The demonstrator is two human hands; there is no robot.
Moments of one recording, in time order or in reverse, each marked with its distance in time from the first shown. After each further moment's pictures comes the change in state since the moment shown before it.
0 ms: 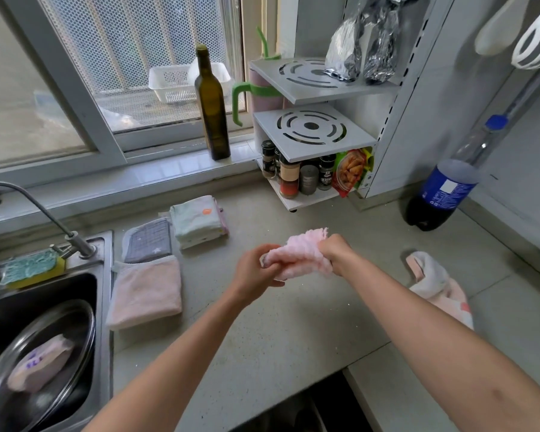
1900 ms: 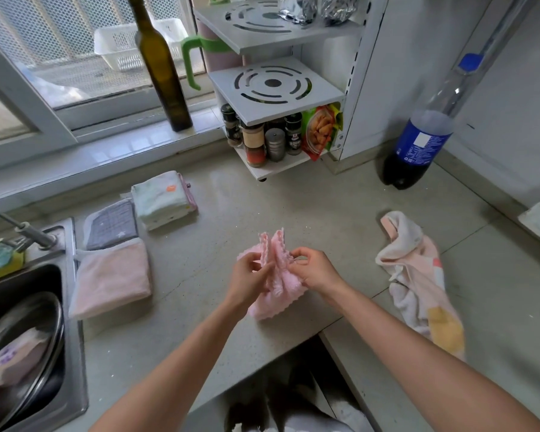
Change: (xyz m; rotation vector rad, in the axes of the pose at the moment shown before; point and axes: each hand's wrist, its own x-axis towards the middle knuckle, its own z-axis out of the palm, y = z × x) left_hand -0.018 -0.036 0.066 0.024 0.065 -0.255; right_hand -0.053 0.097 -0.017 0.113 -0.255 -0.245
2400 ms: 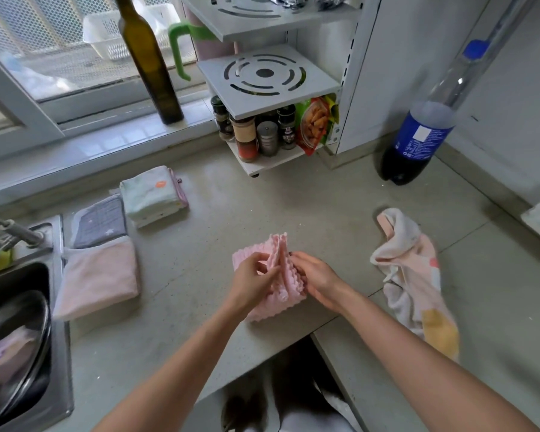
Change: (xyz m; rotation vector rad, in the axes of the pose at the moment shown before) left_hand 0.010 -0.005 0.026 0.201 -0.037 0.030; right_hand 0.006 0.018 -0.017 0.325 -0.135 0.123
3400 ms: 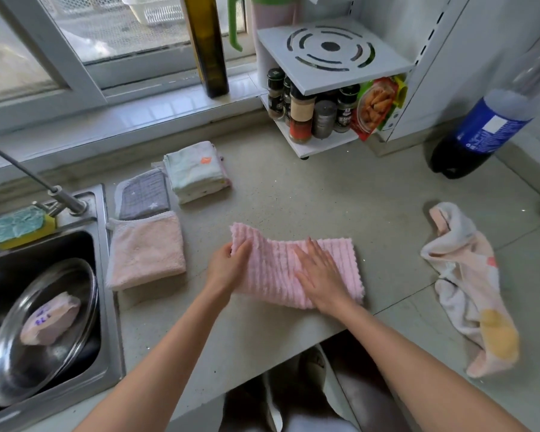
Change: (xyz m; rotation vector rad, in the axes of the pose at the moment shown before) left_hand -0.005 -0.061 -0.110 -0.289 0.185 -0.231; right_hand 0.033 0.063 0.067 -1.319 0.132 -0.327
